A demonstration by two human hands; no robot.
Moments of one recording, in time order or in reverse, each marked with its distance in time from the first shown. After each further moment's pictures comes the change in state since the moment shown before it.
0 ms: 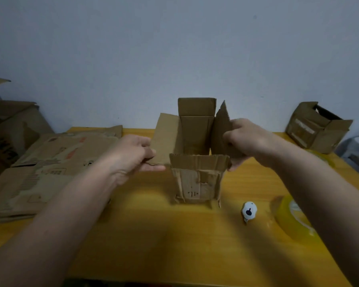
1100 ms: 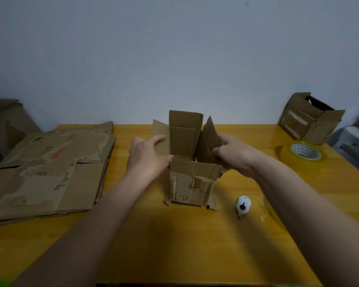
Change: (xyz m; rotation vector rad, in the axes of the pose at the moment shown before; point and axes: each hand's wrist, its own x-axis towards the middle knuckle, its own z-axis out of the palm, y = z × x) left_hand 0.044 -0.040 0.044 0.670 0.295 0.211; right_hand 0.033 0.055 0.019 0.187 -0.184 0.025
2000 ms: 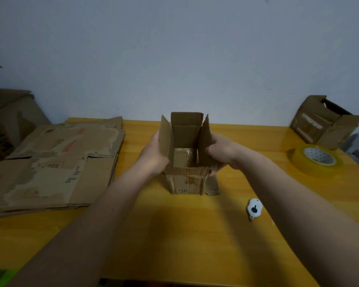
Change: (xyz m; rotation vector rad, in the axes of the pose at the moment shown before) left_hand 0.029 -0.033 -0.004 -0.216 -0.216 -0.129; right_hand 0.047 -0.012 0.035 -0.143 -0.045 0.116
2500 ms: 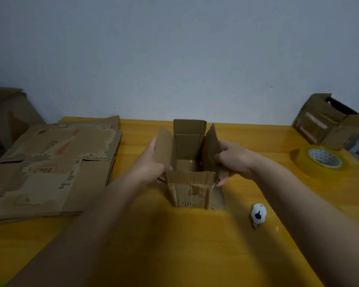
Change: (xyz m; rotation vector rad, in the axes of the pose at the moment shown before) left_hand 0.000 -0.006 -0.004 -0.154 -0.109 -0.058; right_hand -0.006 0.013 -0.015 0.090 -0.120 0.010
